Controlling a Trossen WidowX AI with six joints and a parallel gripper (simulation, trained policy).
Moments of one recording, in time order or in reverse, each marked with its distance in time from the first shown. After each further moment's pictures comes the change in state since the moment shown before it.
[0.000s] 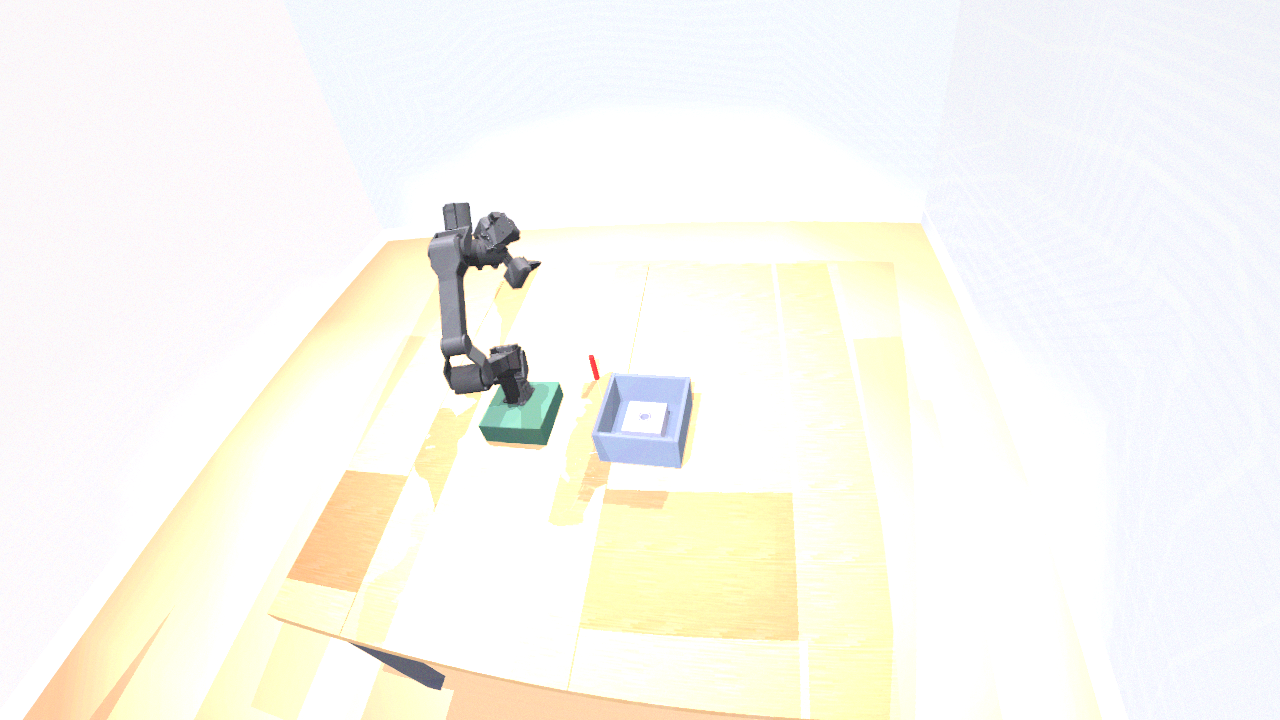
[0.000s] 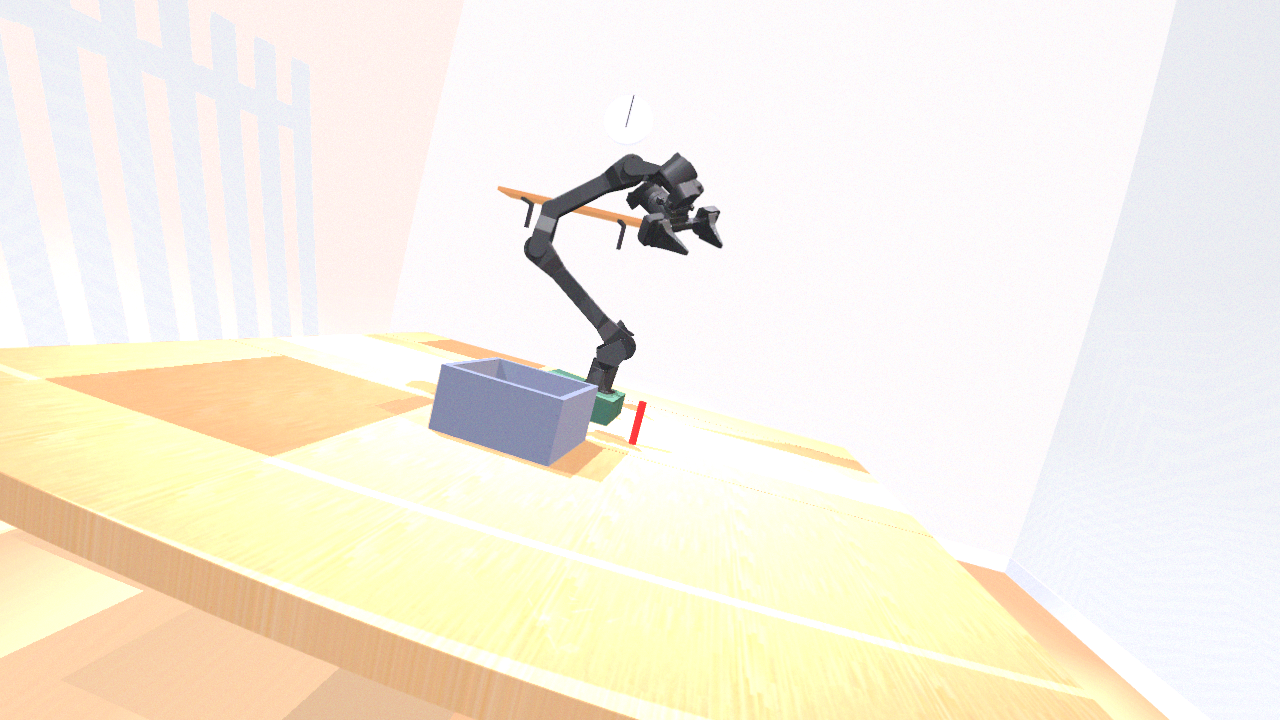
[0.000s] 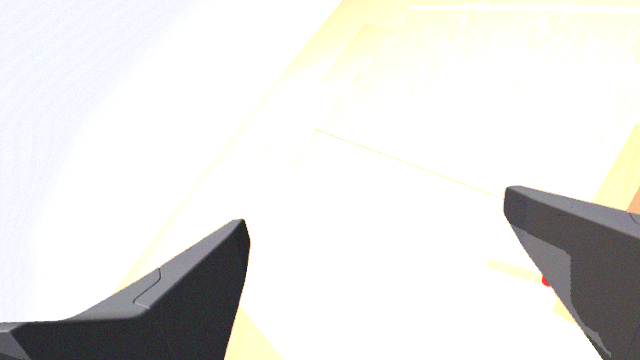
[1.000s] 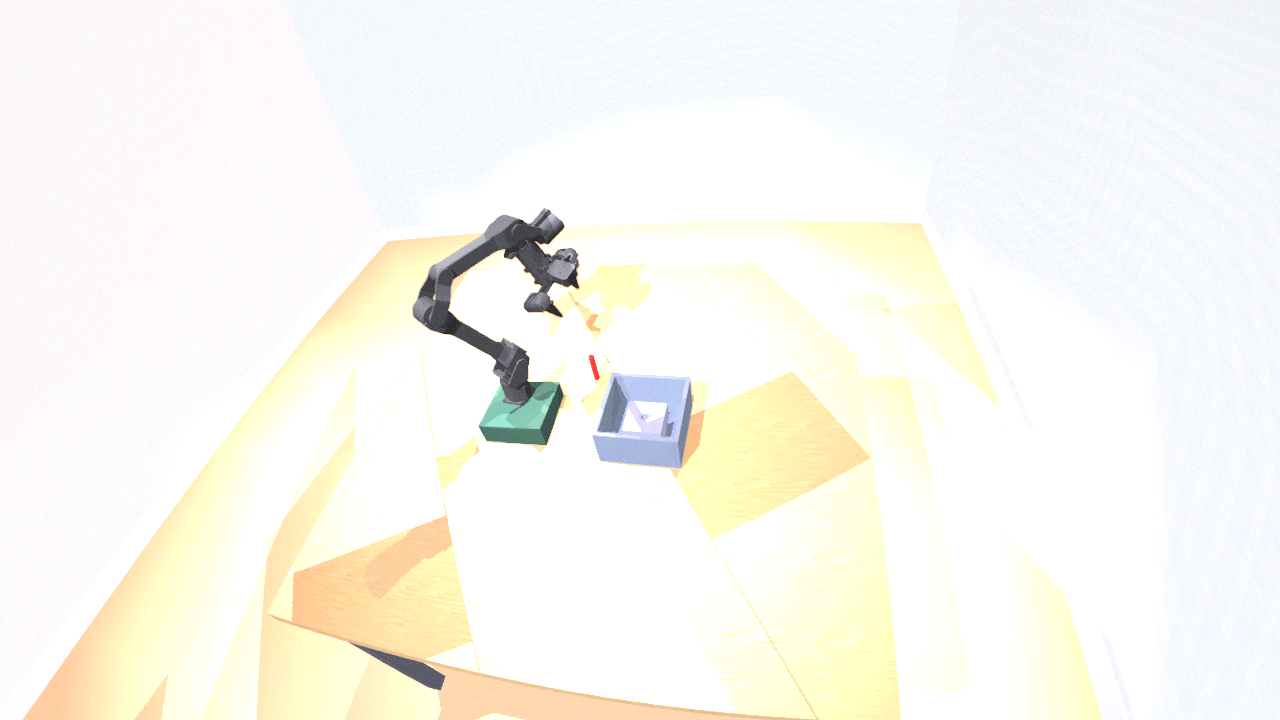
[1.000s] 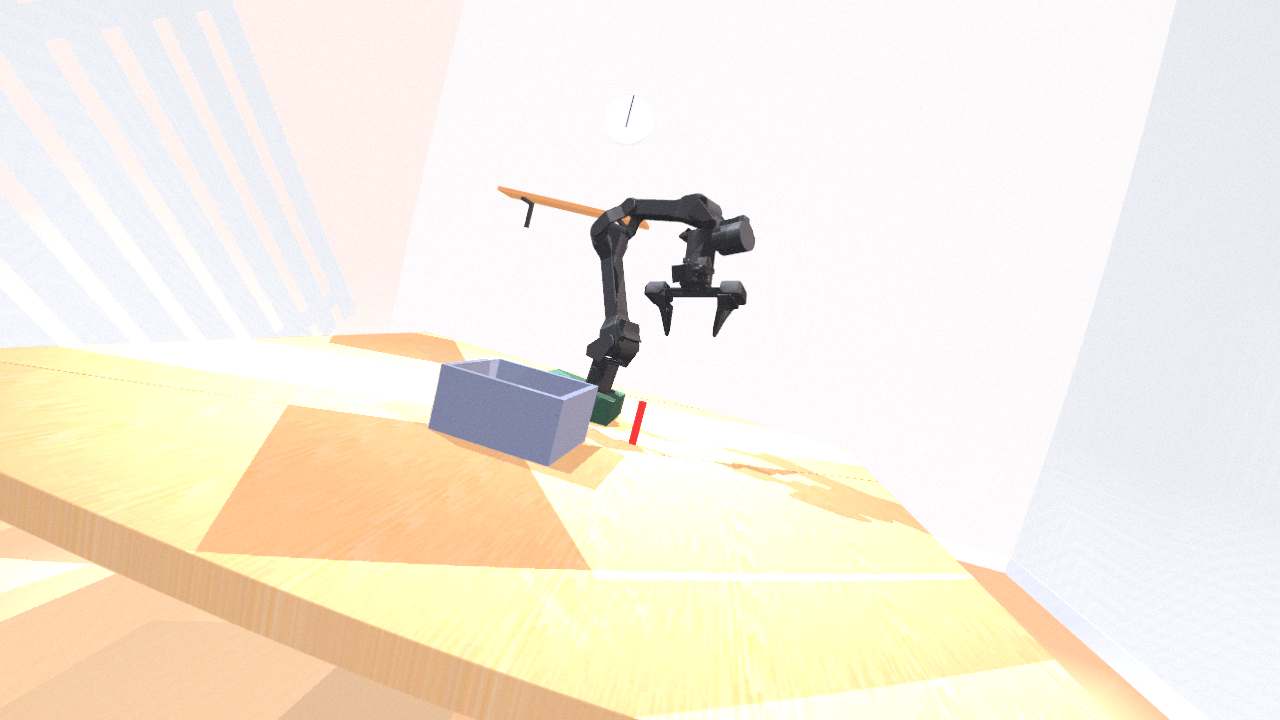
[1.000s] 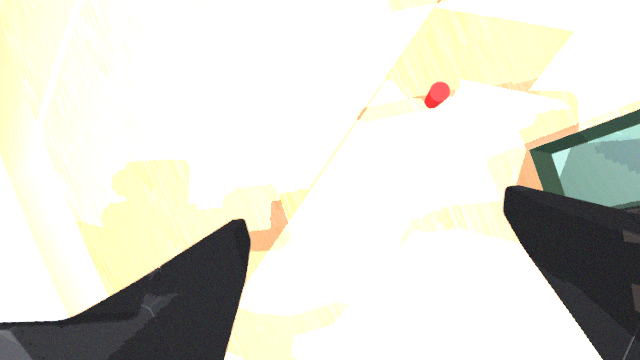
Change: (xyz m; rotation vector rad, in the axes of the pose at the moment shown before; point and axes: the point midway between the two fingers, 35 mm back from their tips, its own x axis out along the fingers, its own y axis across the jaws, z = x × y) arm 0.127 -0.075 -0.073 0.740 0.321 -0.736
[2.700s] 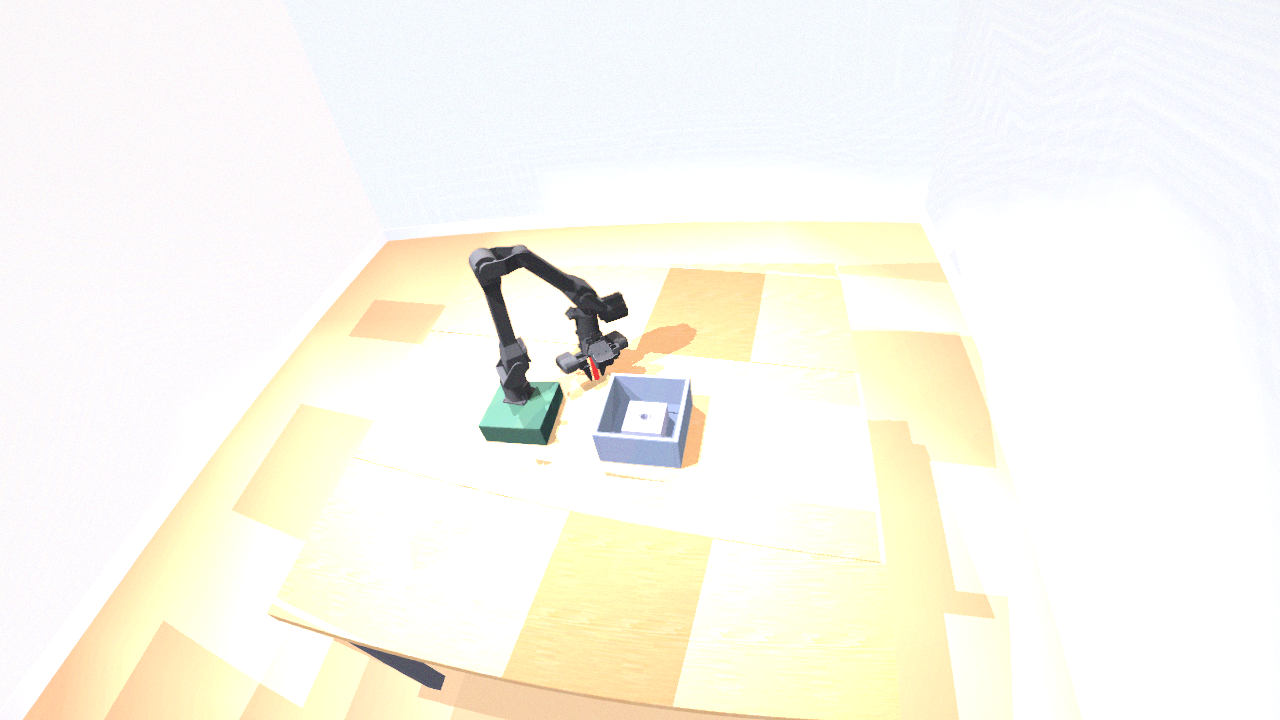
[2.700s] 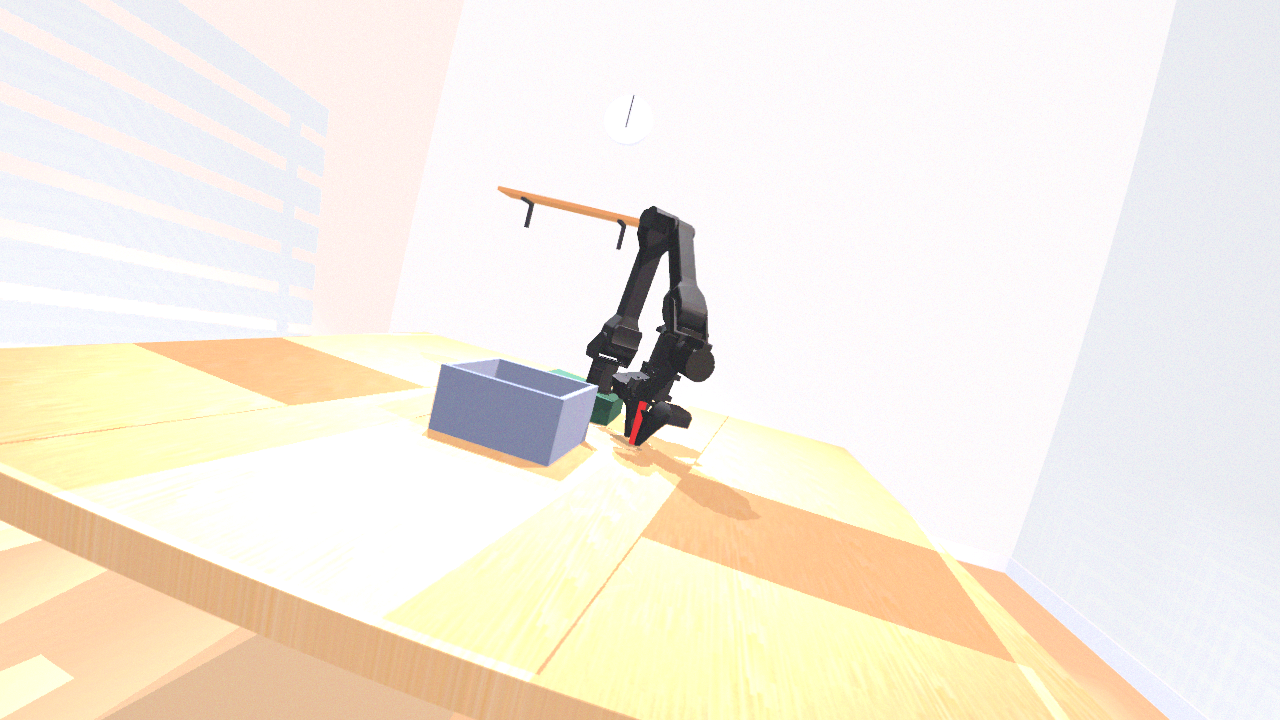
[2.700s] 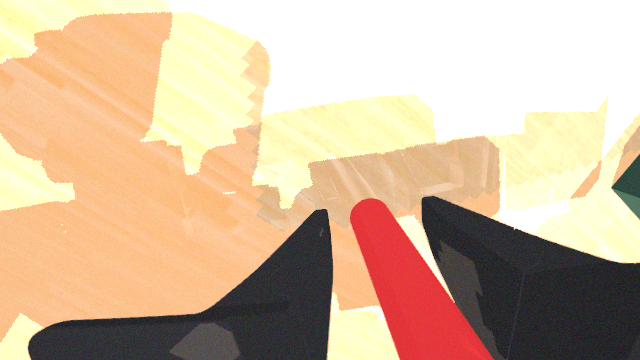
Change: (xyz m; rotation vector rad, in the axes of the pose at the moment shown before) arm 0.208 -0.075 0.005 0.464 0.135 -0.421
